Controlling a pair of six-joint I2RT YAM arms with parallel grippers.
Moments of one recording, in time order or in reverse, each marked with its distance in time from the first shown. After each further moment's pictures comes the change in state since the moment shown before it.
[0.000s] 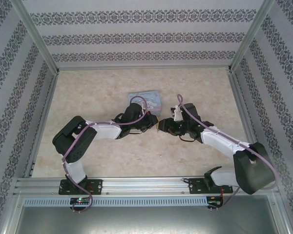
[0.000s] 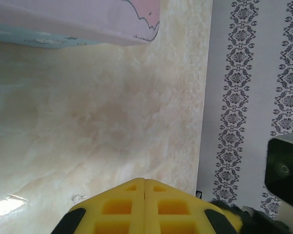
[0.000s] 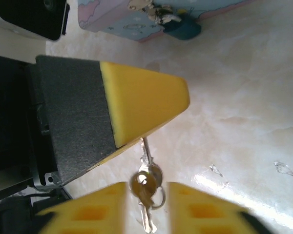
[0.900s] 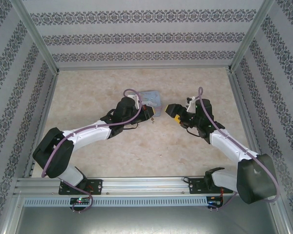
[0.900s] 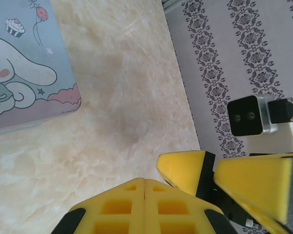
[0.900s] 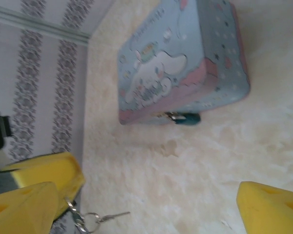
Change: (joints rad) left arm 0.010 -0.259 0.015 -0.172 -0.149 0.273; right arm -0.166 -0.101 -0.047 0.222 0.000 0.201
